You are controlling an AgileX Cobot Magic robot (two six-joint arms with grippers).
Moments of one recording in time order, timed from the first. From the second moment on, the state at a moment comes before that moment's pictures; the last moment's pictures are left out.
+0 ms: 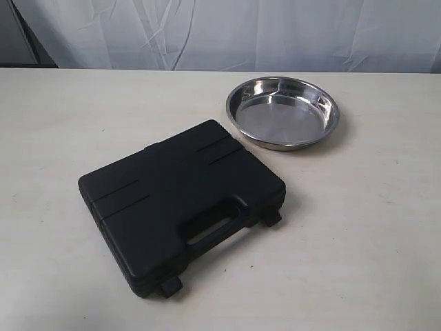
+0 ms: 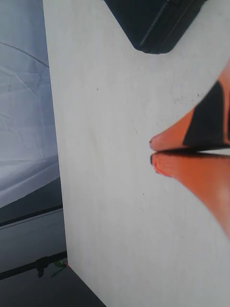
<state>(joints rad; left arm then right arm) 0.05 0.10 0.00 0.00 0.24 0.12 -0.01 0.01 0.00 -0.33 0.32 0.99</state>
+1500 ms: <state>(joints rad) 0.05 0.10 0.00 0.00 0.24 0.12 0.04 0.61 -0.70 -0.31 0.12 0.45</state>
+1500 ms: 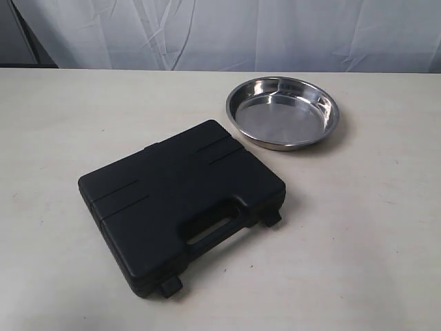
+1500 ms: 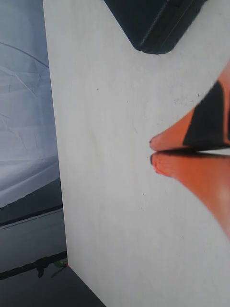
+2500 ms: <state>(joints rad) 0.05 0.10 0.00 0.00 0.24 0.12 0.89 1.82 -1.14 0.14 0.70 -0.85</state>
